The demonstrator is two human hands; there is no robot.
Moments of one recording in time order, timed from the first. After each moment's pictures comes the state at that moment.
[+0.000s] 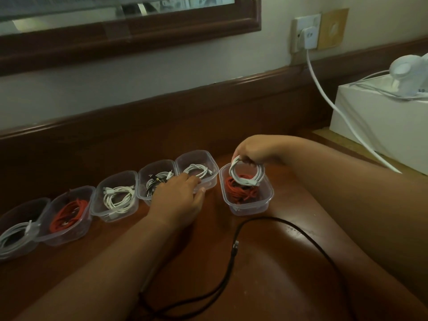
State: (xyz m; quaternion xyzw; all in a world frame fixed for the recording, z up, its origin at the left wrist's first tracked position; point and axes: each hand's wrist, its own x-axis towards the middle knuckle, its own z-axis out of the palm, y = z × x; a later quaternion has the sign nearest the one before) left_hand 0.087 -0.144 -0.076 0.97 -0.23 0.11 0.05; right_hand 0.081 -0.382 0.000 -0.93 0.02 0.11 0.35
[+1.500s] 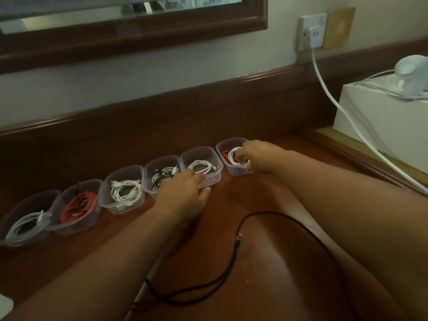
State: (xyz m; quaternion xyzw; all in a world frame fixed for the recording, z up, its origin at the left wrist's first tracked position) left_hand 0.080 -0.143 -0.069 0.97 -0.24 0.09 0.02; right_hand 0.105 -0.386 -0.044 -1.00 -0.09 -0.03 -0.01
